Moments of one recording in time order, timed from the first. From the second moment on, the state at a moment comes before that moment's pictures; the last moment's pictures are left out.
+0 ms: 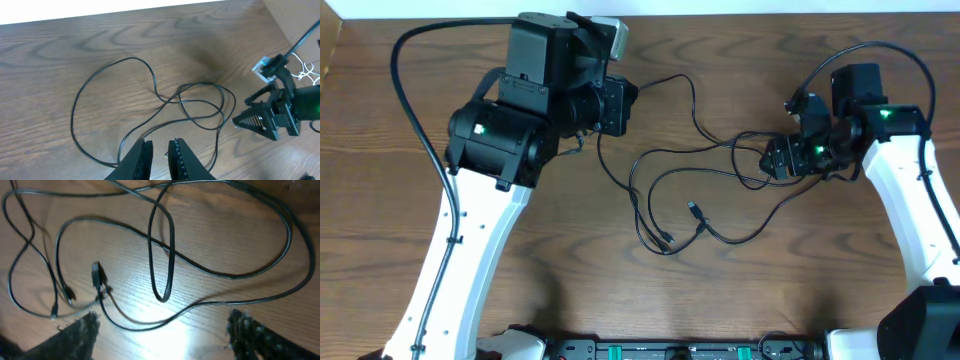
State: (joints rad) left arm -0.35 1.47 1.74 -1.00 0.30 -0.15; right arm 0.05 1.58 1.31 -1.05 -0.32 -0.10
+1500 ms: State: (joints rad) left arm -0.36 1.40 1.74 -1.00 0.31 -0.15; right arm 0.17 1.70 1.45 -0.83 -0.33 0.05
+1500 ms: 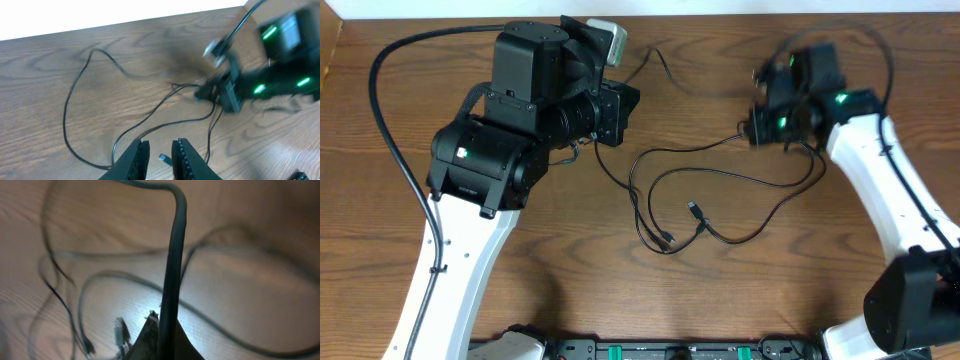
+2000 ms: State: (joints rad) left arm -0.36 1.44 1.74 -0.99 0.31 -0.15; right arm 0.04 1.69 2.26 -1.02 -0.19 0.06
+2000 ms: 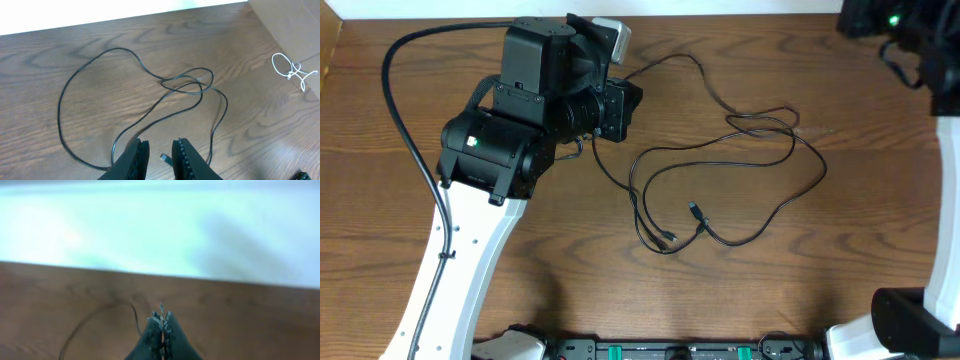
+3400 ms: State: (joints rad) left arm -0.43 1.44 1.74 -0.98 0.37 -0.15; right arm 0.08 1.90 1.55 -0.63 -0.18 0.36
